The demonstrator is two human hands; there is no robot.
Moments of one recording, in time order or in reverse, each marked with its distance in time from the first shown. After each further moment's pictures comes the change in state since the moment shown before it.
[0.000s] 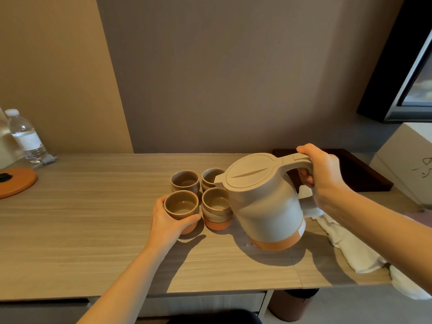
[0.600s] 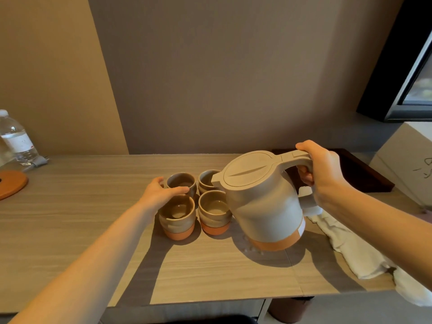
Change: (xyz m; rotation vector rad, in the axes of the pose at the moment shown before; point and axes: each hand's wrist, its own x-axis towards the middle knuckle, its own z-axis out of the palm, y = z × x) left_hand 0.075 0.046 -0.013 0.067 -0.157 -0.287; right_hand 0.014 -0.002 0.003 -0.007 0.000 0.002
